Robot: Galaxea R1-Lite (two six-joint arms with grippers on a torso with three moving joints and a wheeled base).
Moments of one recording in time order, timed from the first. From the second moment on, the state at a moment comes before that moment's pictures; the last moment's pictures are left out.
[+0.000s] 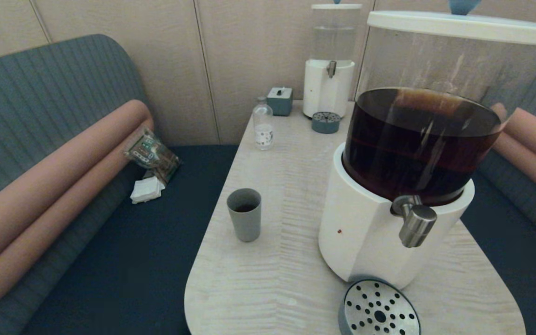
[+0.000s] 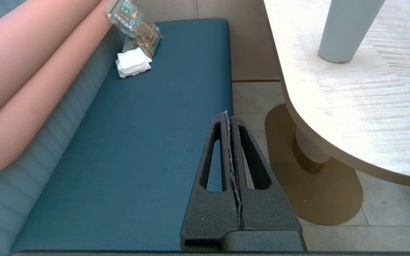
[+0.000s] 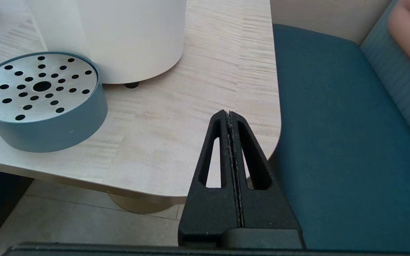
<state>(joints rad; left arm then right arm) 0.01 0.00 0.00 0.00 -0.02 0.03 -0.01 0.00 0.00 0.01 0.02 -0.09</state>
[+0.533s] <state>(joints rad) 0.01 0.00 0.00 0.00 -0.02 0.03 -0.01 0.00 0.00 0.01 0.02 -0.09</state>
